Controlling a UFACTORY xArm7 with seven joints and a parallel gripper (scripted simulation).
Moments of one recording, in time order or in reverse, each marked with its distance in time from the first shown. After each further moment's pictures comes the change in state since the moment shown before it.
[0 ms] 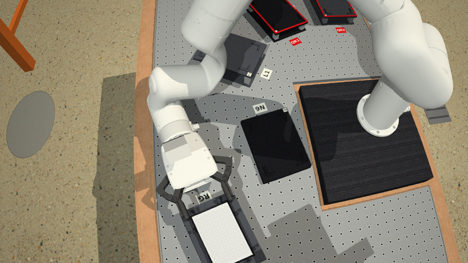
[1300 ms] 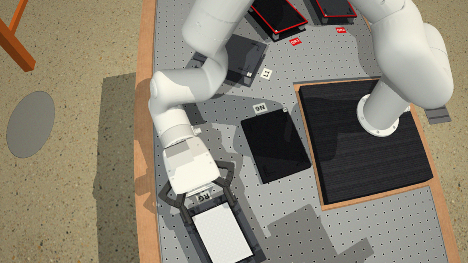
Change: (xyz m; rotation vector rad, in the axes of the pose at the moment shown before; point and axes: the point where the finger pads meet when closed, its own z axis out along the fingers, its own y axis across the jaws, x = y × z) arm 0.000 0.000 0.011 0.001 0.001 0.000
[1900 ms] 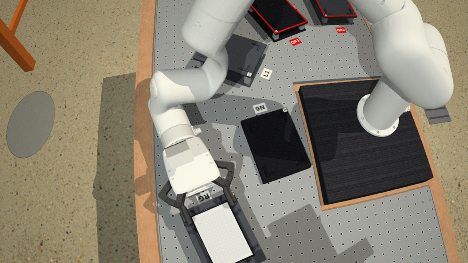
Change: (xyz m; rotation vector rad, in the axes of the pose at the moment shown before) arm 0.000 0.000 0.000 0.000 0.000 0.000
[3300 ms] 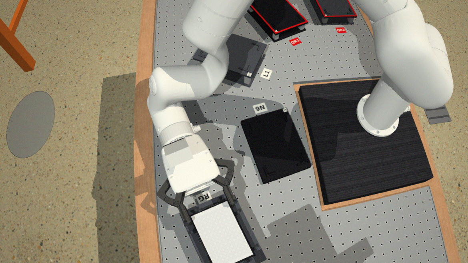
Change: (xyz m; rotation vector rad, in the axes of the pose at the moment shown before) arm 0.011 0.000 0.000 0.000 0.000 0.000
